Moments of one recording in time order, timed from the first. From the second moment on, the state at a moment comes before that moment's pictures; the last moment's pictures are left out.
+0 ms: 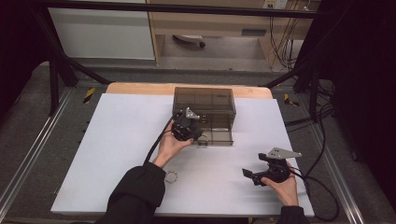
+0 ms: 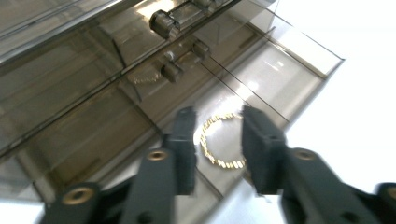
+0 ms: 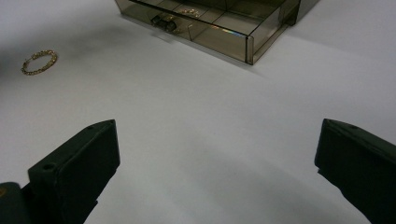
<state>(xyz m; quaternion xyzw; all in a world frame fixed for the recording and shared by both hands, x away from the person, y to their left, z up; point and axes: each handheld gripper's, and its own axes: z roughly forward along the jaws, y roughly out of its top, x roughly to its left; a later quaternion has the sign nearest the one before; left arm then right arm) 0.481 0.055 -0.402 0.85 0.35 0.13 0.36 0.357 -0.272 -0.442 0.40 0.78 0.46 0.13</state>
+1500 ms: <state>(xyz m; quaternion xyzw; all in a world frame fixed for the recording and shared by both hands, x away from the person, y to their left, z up) 0.365 0.162 -0.427 0.86 0.33 0.13 0.37 0.357 -0.271 -0.443 0.40 0.79 0.45 0.13</state>
